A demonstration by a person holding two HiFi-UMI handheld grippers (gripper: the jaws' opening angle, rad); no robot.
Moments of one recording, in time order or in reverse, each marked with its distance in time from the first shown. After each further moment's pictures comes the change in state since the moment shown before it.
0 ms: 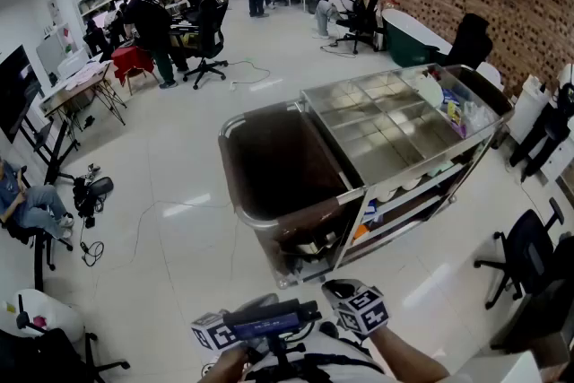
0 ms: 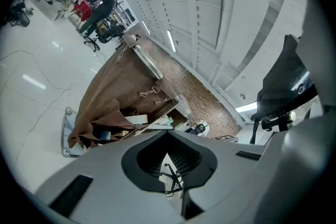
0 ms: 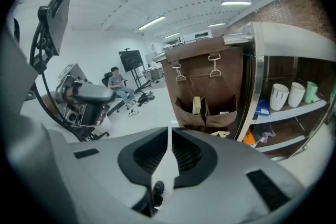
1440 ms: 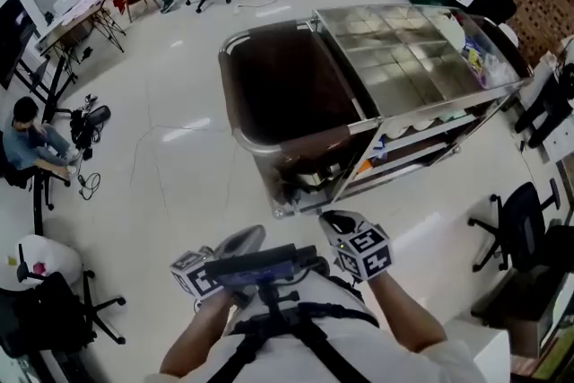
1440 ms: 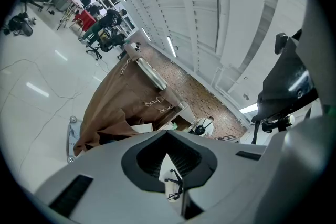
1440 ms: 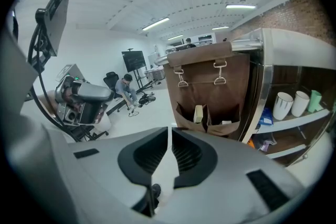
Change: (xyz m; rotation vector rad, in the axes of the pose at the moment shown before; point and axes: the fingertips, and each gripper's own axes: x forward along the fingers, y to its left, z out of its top) left arm -0.008 -0.013 0.024 -0.005 -0.043 0.020; right arm 0.004 -0.005 0.026 -0.049 -0.037 -0.002
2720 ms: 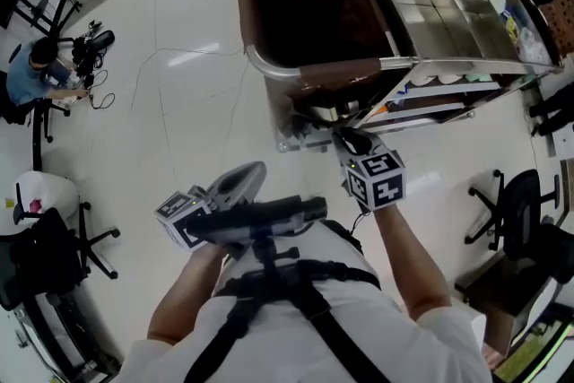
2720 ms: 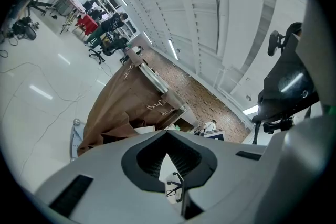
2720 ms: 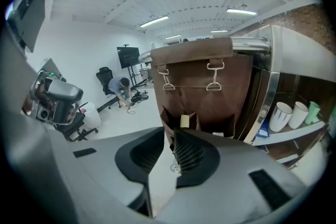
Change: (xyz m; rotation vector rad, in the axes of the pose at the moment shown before) left arm -0.011 0.004 0.004 0.004 -0.030 0.040; right arm 0.035 -0.039 0.019 -0.032 0.017 -0.078
